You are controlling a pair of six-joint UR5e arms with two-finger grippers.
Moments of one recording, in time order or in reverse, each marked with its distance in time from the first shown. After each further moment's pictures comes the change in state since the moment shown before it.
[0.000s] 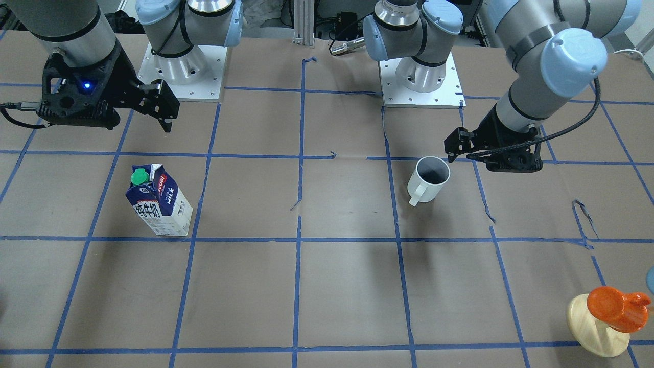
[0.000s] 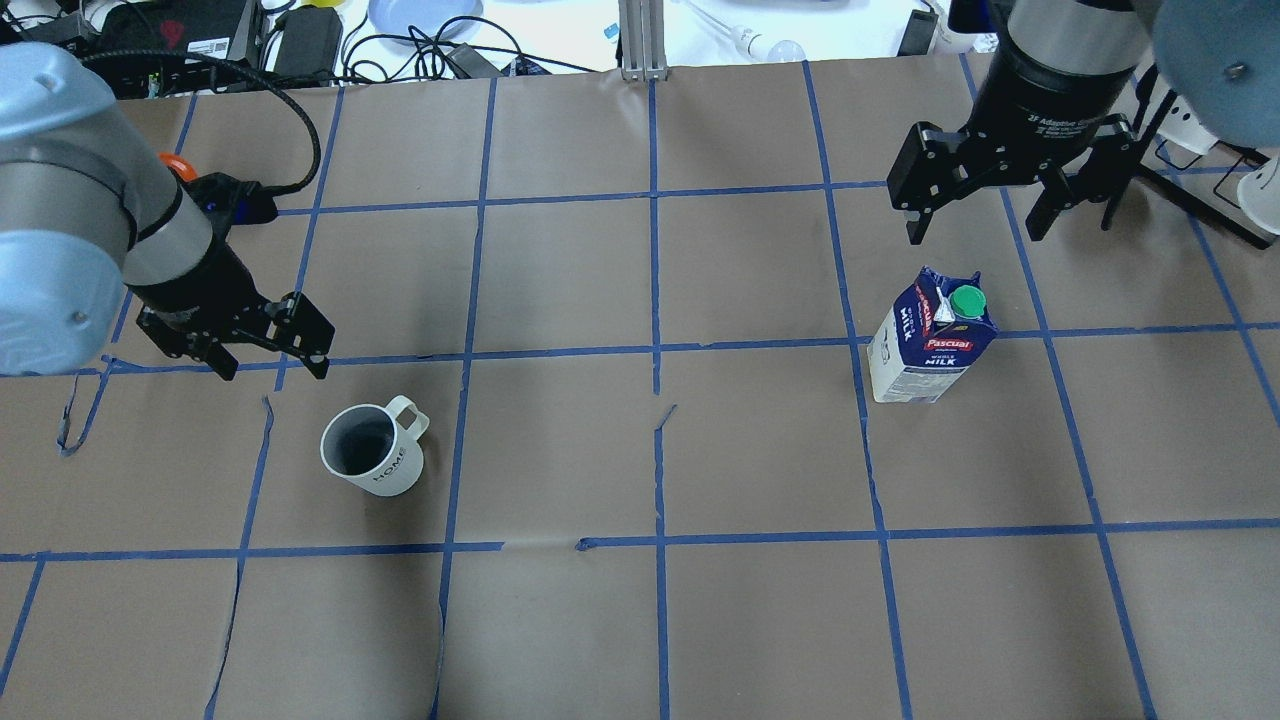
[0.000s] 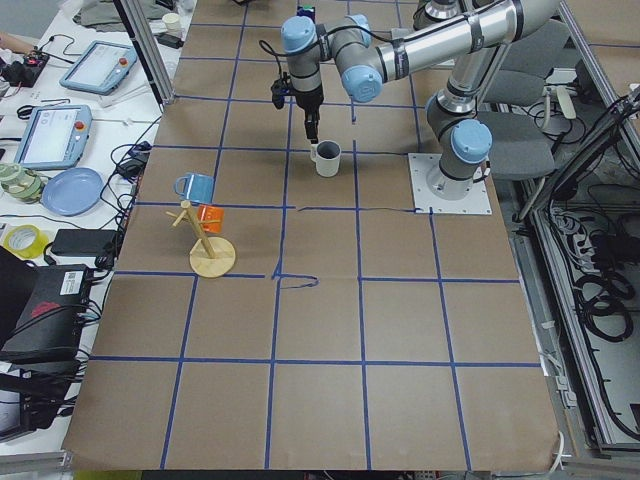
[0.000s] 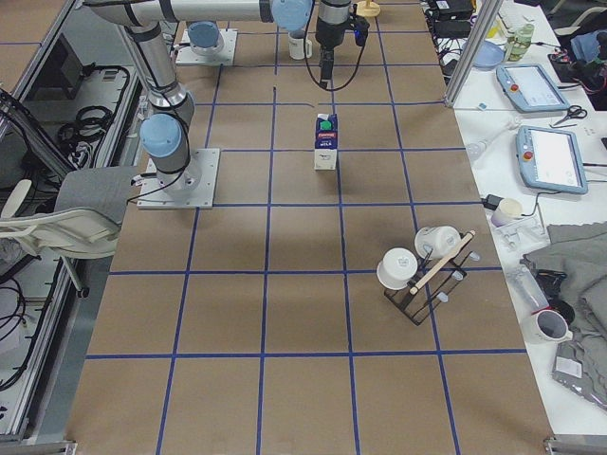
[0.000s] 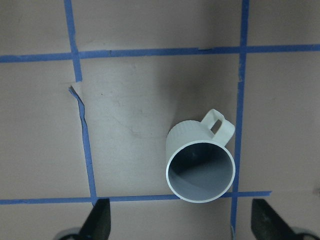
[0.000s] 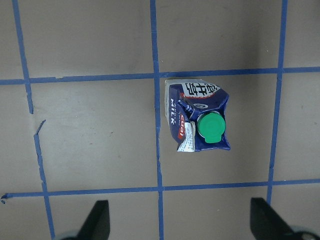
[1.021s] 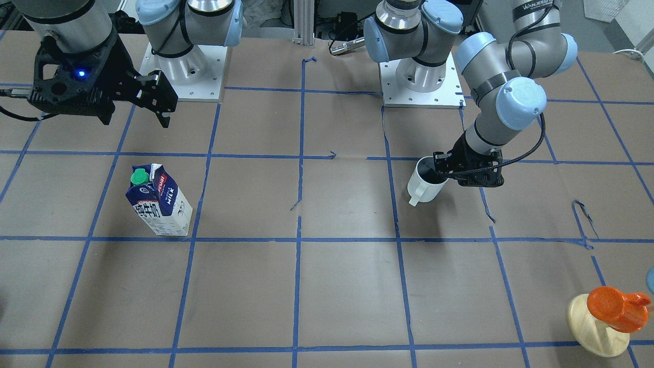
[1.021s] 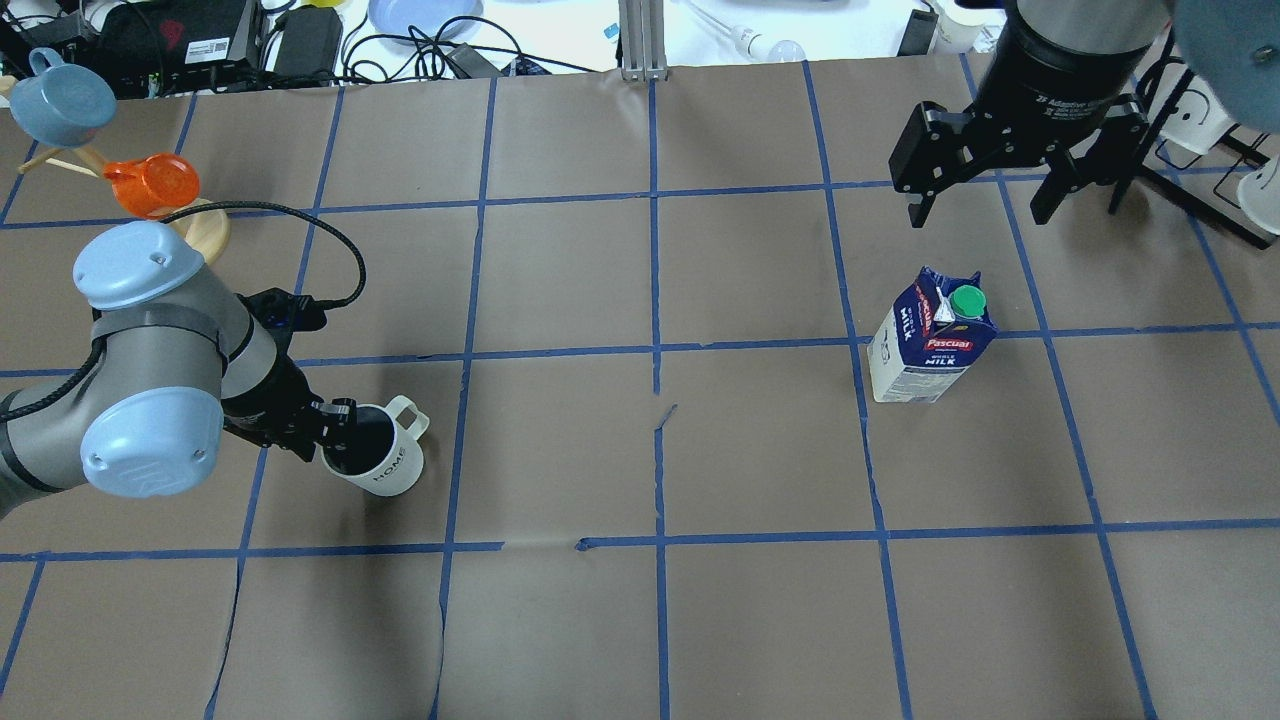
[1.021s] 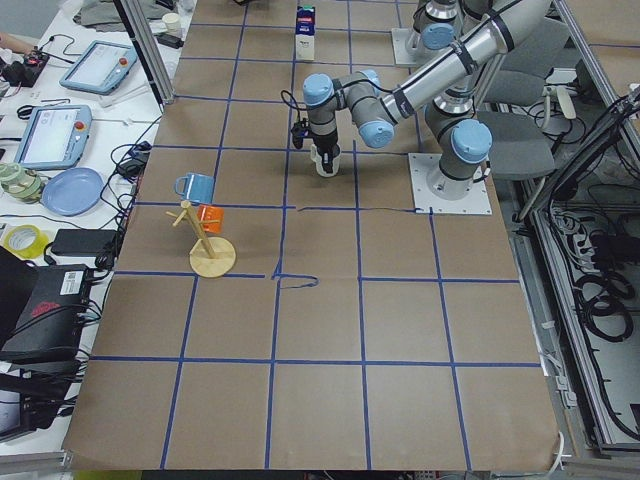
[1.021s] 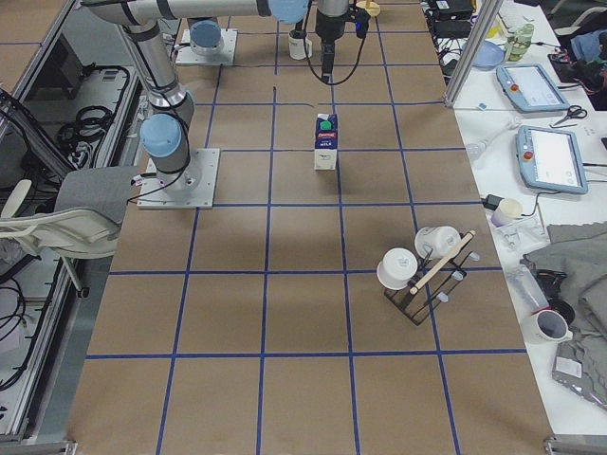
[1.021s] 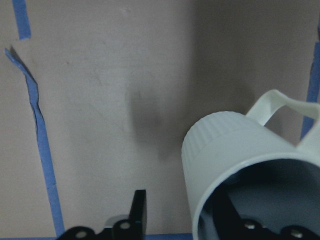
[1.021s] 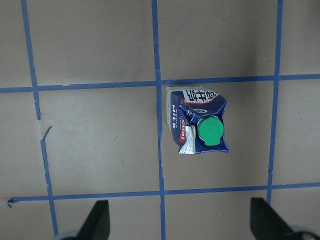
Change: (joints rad) left arm 0.028 -0.057 -0.237 0.297 -0.017 0.024; right arm 0.004 -0.010 -0.023 0.000 0.002 0.003
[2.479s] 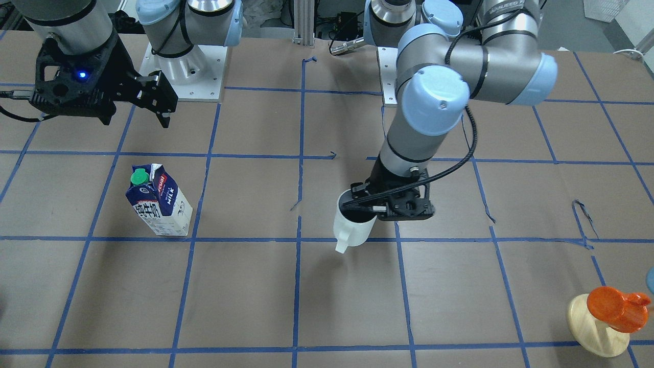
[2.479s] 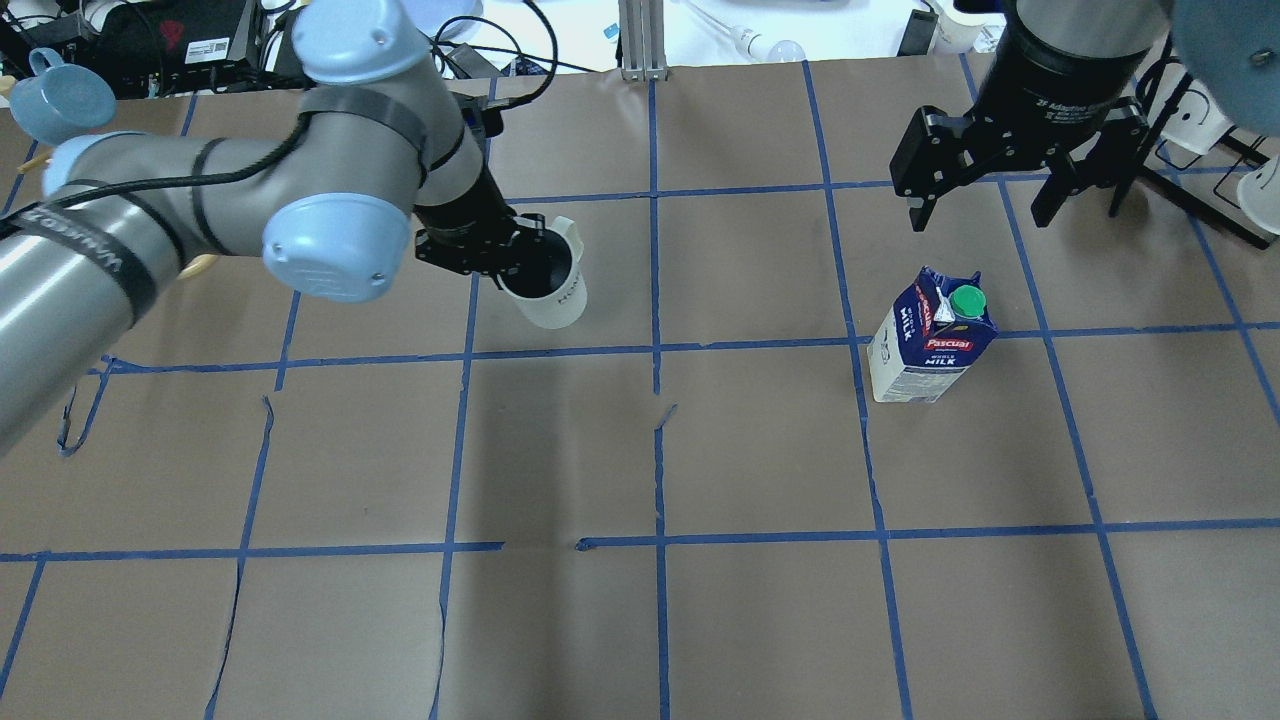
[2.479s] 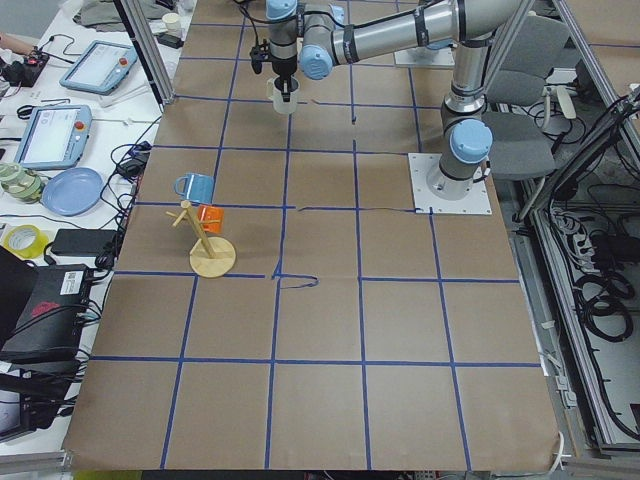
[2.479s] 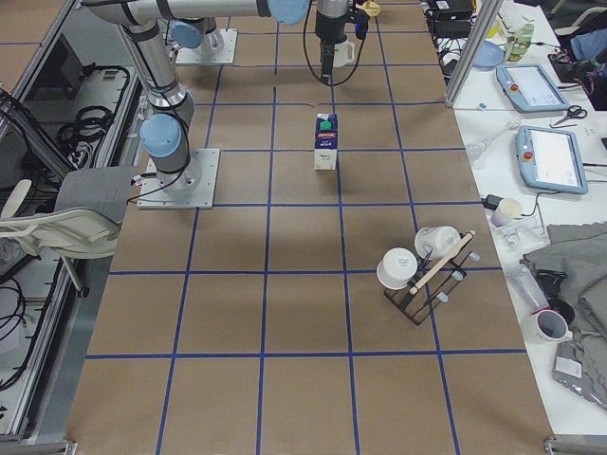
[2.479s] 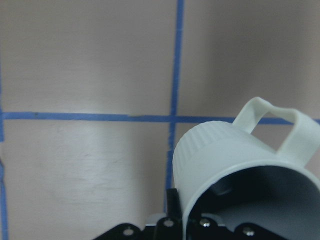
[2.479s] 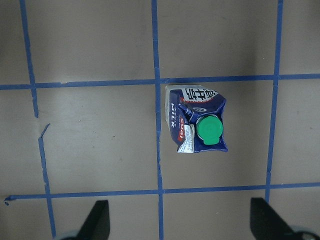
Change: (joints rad) left arm -0.462 -0.239 0.514 -0.086 -0.074 -0.553; right arm -0.002 0.003 0.006 0.001 -0.002 -0.006
